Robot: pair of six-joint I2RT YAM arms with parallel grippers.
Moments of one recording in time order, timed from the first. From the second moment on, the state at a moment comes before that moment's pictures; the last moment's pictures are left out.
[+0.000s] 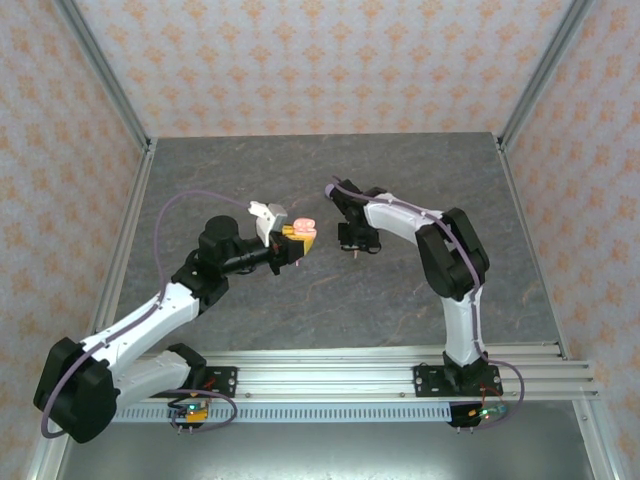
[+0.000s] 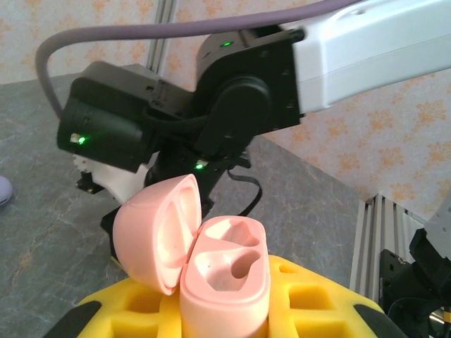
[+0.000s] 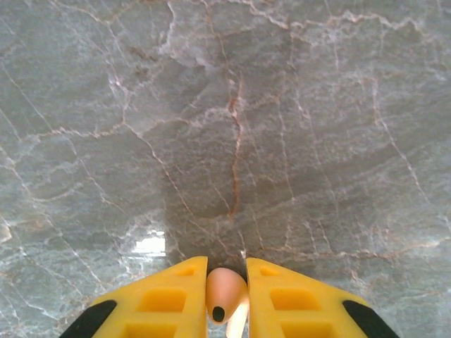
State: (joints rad) left arm -0.48 1.06 0.61 0.24 0.55 -0.24; right arm 0.58 2.03 1.46 -0.83 0.03 0.57
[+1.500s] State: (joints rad) left arm -0.53 1.33 0.56 0.57 0.47 -0.36; right arm 0.64 1.41 1.27 -0.61 -0.03 0.39
